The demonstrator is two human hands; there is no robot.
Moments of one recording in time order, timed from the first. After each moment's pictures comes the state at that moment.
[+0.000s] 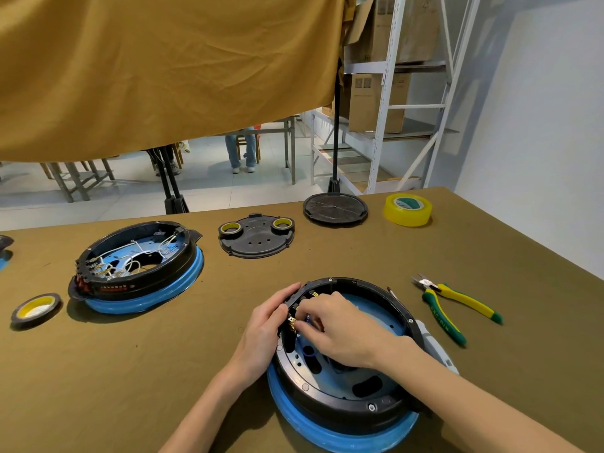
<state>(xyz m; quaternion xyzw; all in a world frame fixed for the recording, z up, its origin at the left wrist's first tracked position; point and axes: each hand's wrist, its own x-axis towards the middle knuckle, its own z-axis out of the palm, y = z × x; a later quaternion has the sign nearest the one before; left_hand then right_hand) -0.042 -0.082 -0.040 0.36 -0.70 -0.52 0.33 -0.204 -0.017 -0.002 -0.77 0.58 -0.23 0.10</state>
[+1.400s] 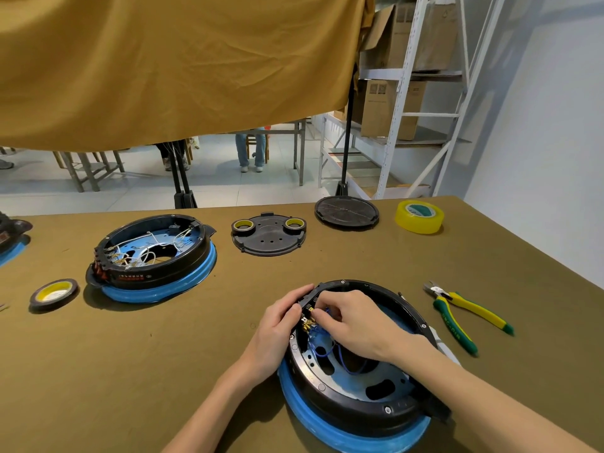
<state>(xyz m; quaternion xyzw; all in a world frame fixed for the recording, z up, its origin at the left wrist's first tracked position) -0.035 -0.085 -0.050 0.32 -0.71 -0.53 0.34 -0.208 -0.022 0.001 -0.73 0.62 -0.25 0.11</state>
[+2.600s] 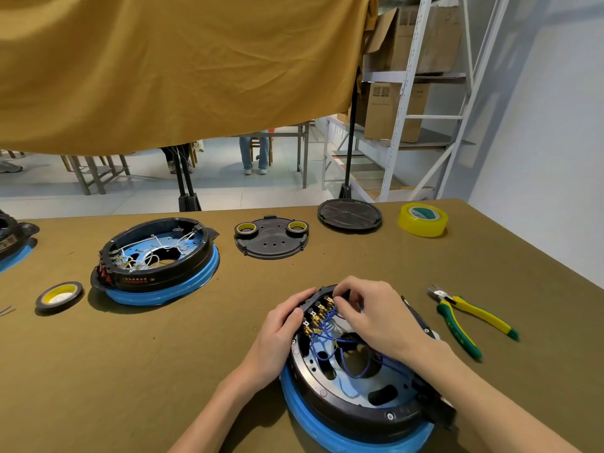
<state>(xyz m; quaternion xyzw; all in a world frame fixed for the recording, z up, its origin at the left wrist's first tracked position) -0.035 -0.080 -0.045 0.35 -0.70 -0.54 0.33 -0.231 -0.017 0.006 -0.69 0.63 -0.34 0.05</state>
